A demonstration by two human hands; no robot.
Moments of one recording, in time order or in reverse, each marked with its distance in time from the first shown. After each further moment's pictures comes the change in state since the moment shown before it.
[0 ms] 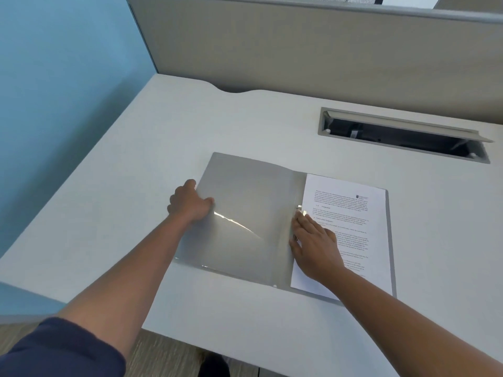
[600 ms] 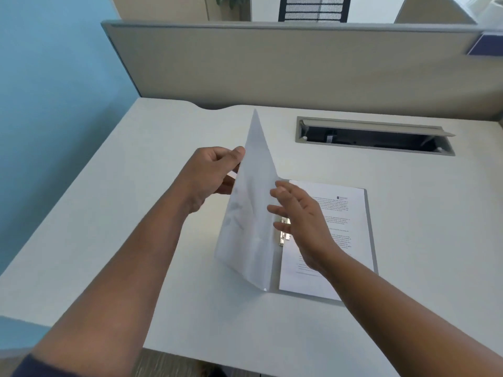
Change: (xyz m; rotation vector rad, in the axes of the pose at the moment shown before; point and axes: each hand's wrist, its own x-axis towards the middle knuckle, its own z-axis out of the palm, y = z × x) left_hand -0.101 0.133 -0.067 -0.610 -0.322 0.413; right_hand -0.024 -0.052 -0.121 1.416 0.144 0.199
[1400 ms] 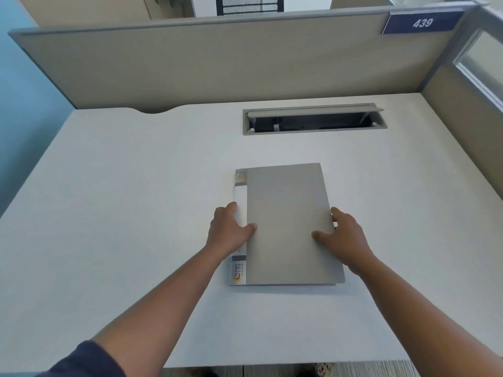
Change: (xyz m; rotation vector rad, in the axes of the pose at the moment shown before) left_hand 0.009 -0.126 0.159 0.623 -0.062 -0.133; right_hand -0.037 0.078 -0.185 -0.728 0.331 0.246
